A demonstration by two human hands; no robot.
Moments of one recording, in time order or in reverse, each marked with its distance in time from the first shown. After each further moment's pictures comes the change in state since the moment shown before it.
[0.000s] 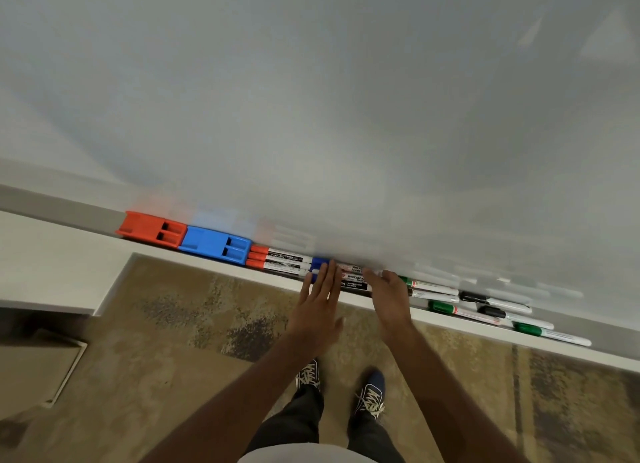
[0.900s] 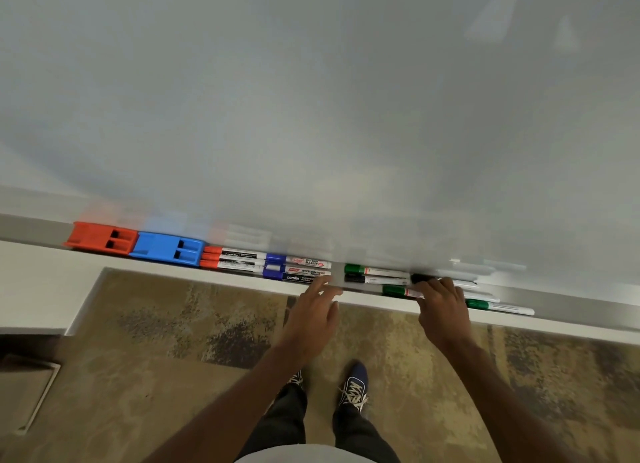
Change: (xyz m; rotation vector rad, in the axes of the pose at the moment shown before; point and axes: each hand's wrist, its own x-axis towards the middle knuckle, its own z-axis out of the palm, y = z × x) left_hand 0.001 0.083 -0.017 -0.594 0.237 -0.005; right_hand 0.028 0.047 -0.193 -1.194 0.135 -0.640
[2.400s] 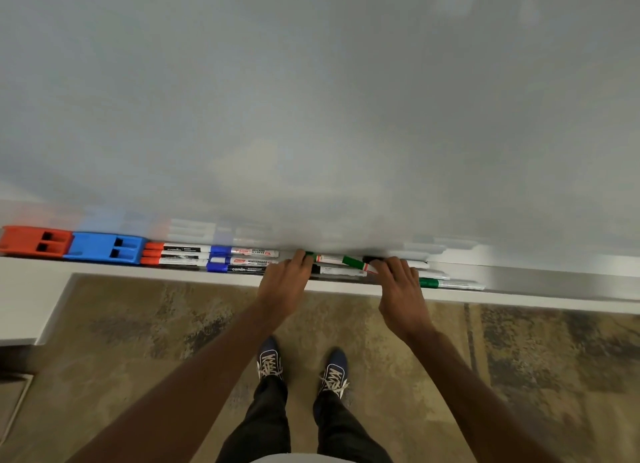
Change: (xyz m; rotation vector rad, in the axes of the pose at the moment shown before) left_hand 0.062 0.044 0.027 0.708 -0.224 0.079; right_hand -0.010 0.034 -0.002 0.169 0.097 -0.167
